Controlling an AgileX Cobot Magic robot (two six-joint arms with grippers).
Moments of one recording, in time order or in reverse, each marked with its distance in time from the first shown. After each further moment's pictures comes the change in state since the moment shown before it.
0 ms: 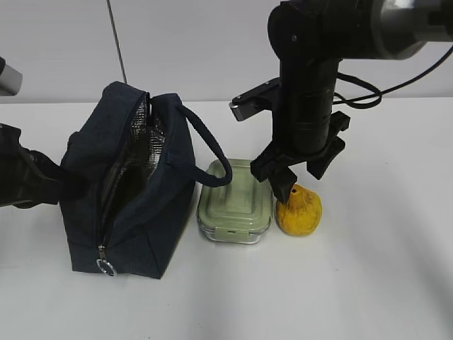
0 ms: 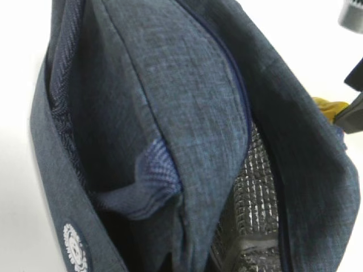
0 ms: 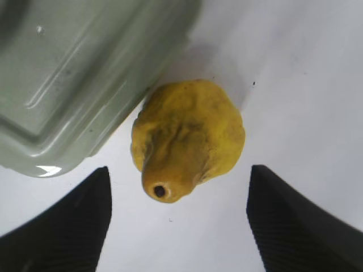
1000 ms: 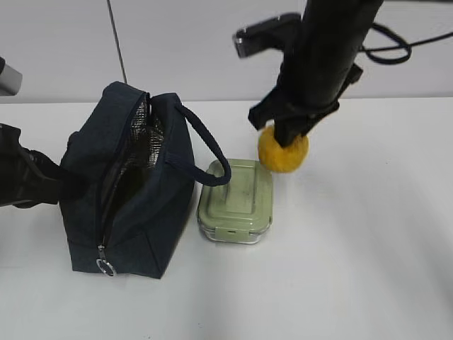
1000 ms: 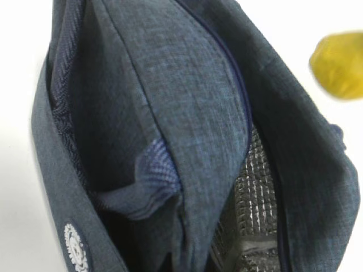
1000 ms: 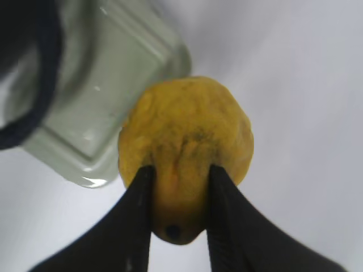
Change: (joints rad) left arm 0.000 0.000 0.000 0.000 0.000 0.000; right arm 0.001 -0.198 0.027 0.032 -0.115 -0.005
